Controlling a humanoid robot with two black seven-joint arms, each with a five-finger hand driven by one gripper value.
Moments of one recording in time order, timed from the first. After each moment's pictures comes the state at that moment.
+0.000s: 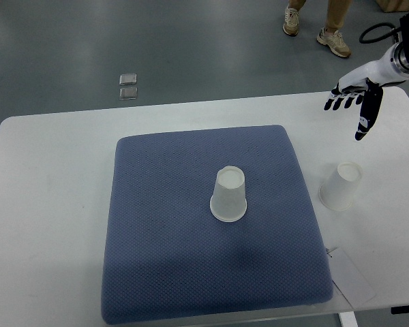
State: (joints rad) left arm -0.02 0.00 -0.06 -0.14 -0.04 0.06 -0.01; right arm 1.84 -0.65 -0.73 1.20 -0.63 0.49 -0.15
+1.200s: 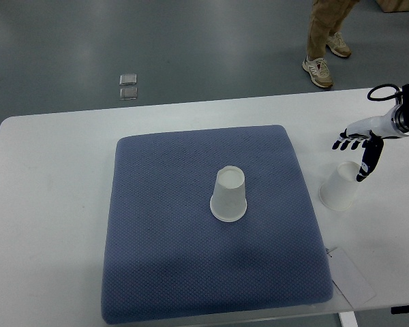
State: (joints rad) left arm -0.02 0.00 -0.06 -0.14 -0.04 0.06 -0.01; right arm 1.58 -0.67 -0.72 1.22 -0.65 0.25 -0.14
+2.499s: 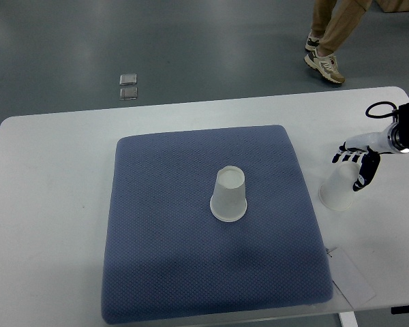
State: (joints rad) left arm -0.02 0.00 -0.06 -0.14 -0.04 0.06 -0.01; right arm 1.49 -0.66 -0.71 1.22 -0.67 0.16 -0.14
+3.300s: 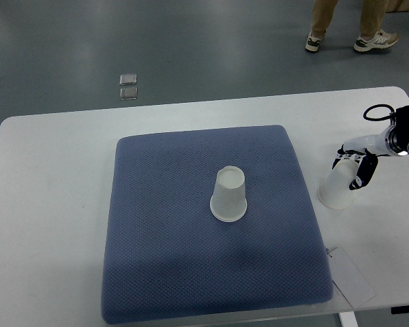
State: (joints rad) left arm -0.02 0.00 -0.06 -0.14 -0.04 0.06 -0.01; right arm 1.48 -0.65 -0.71 1.22 -0.67 0.15 -0.14
